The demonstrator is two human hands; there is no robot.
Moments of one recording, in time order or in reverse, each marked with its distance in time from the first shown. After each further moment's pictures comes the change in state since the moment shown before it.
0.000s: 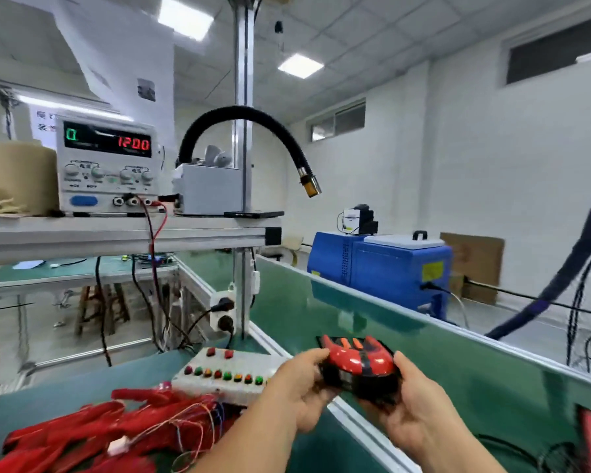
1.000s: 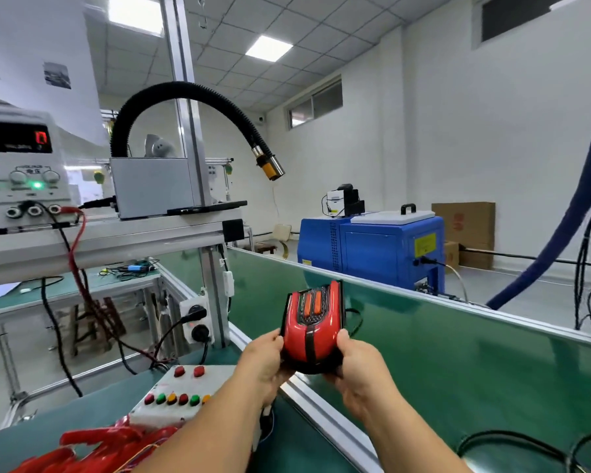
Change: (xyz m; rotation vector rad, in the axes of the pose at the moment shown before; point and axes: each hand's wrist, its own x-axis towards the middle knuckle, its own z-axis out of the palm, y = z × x) left_hand 0.102 0.016 -0.017 0.280 0.212 0.194; right_hand 0.104 0.020 0.026 -0.126 -0.097 -0.084
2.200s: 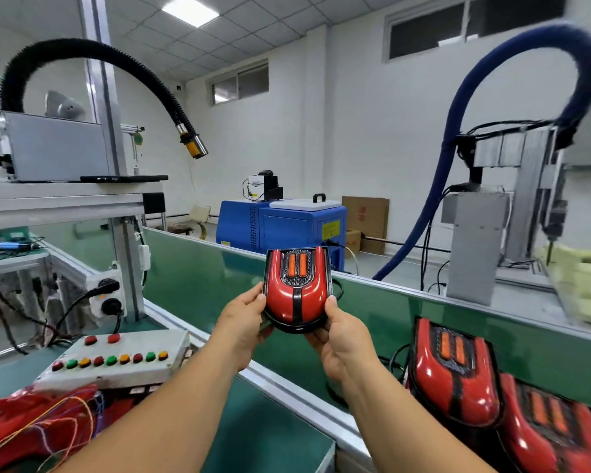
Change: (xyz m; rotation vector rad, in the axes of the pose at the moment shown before) left_hand -0.095 -0.010 0.062 0.006 -0.308 0.124; right_hand -0.105 -0.045 -0.077 0.076 0.241 -0.133
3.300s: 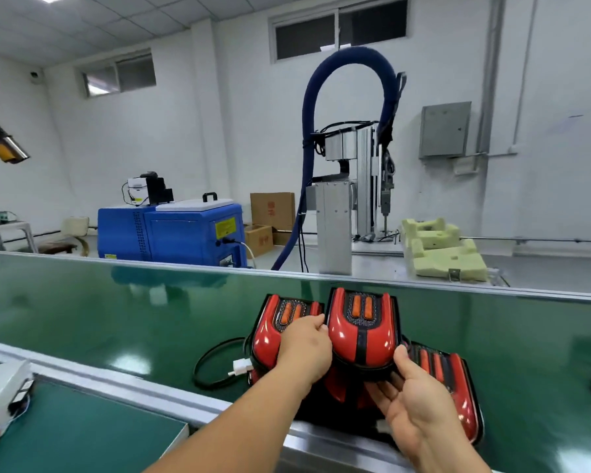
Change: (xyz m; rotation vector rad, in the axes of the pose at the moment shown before) left_hand -0.133 -0.079 0.248 0.717 -0.402 0.144; right_hand -0.134 -0.067 -0.261 0.243 0.431 -0.139
